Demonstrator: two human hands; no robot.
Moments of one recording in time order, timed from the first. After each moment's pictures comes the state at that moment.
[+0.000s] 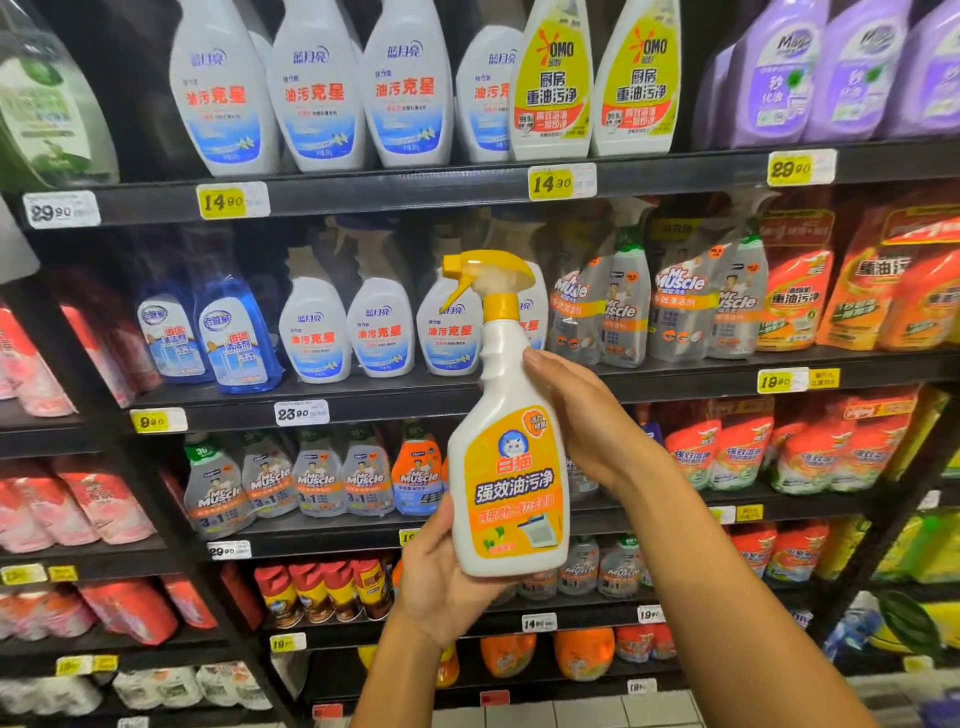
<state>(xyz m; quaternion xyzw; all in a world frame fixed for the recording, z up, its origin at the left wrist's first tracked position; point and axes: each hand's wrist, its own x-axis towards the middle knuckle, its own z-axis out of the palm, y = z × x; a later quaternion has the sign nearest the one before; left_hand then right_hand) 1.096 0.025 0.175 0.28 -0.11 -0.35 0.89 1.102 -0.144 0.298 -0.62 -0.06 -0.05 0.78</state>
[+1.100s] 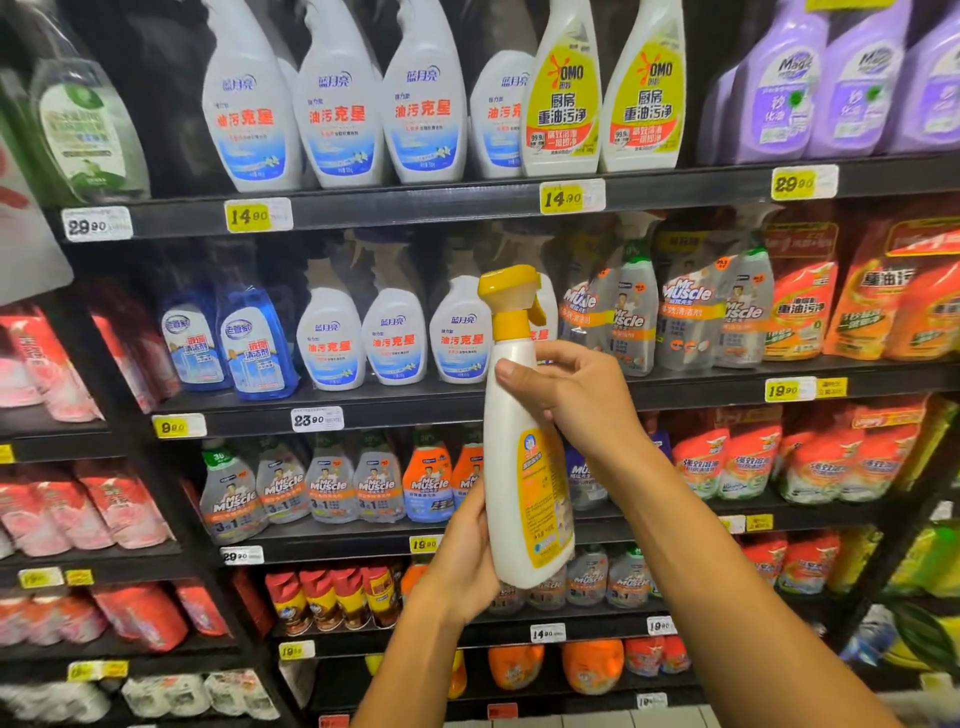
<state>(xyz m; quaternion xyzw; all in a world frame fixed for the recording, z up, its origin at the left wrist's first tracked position) 1.107 0.010 0.194 0.45 -0.10 -0.30 0.84 1.085 -0.119 0.322 -0.71 -0.02 -0.19 0.68</state>
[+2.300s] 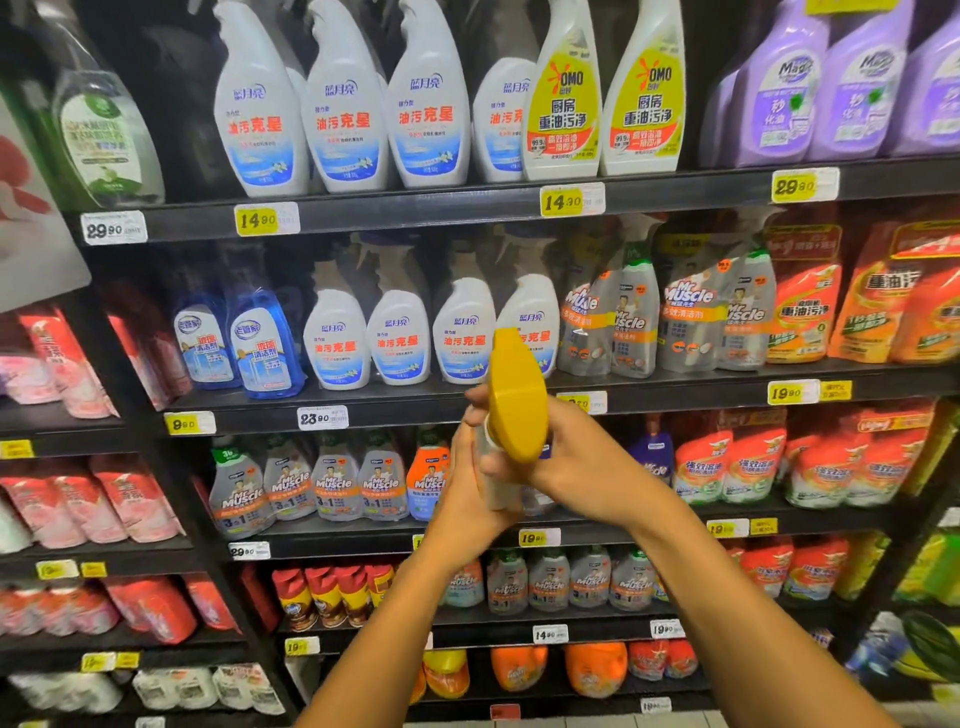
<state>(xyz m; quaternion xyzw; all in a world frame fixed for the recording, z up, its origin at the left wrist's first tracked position) 1.169 0.004 0.174 0.77 -0.29 0.04 0.57 1.061 -0.124 0.299 -0.78 -0.24 -0.10 0.56</state>
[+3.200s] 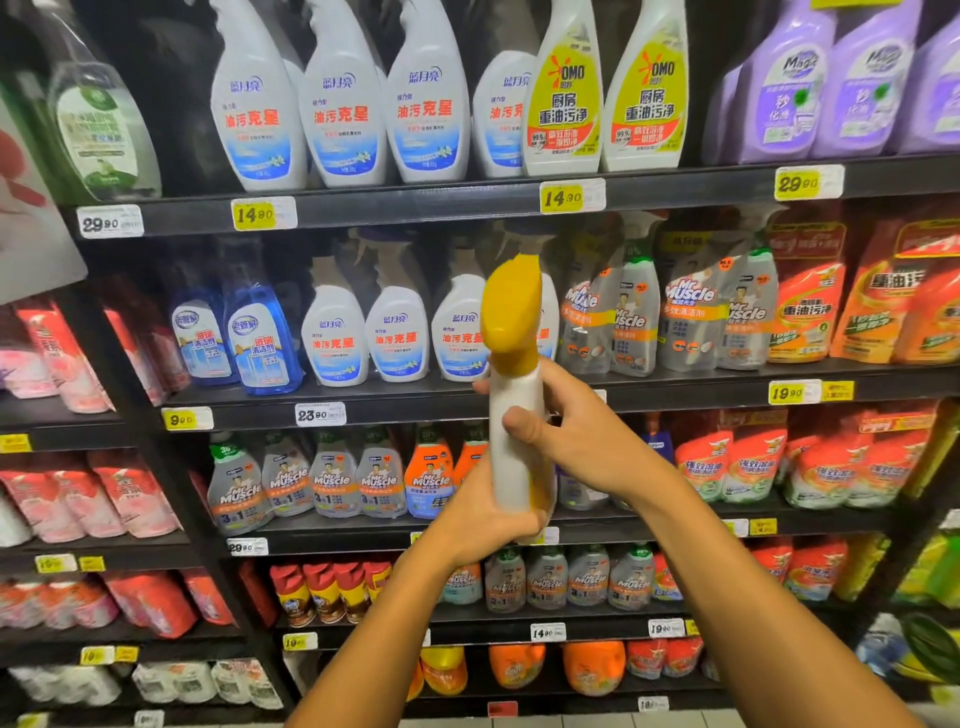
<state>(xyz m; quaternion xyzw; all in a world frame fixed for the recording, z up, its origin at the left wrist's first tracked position) 1.131 0.006 0.208 0.72 -0.35 -0.09 0.59 1.070 -0.135 0.309 -0.78 -0.22 -0.11 0.58</state>
